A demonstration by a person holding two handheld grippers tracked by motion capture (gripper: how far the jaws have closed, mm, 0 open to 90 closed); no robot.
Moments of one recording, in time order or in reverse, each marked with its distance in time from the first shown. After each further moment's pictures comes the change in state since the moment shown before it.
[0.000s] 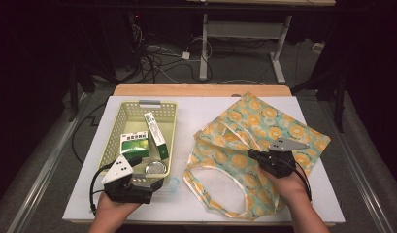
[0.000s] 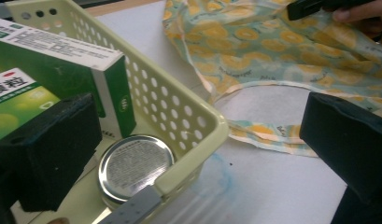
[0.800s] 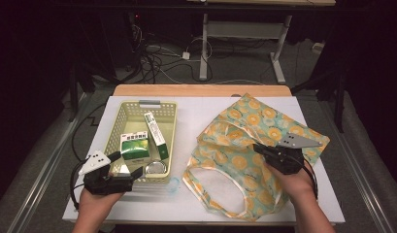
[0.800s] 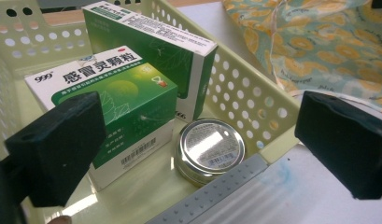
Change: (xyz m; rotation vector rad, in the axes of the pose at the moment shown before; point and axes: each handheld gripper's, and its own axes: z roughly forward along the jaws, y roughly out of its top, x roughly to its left) left arm 0.039 -0.008 -0.023 -0.018 0.104 -0.106; right arm -0.006 0.011 -0.019 -0.085 -0.013 0.008
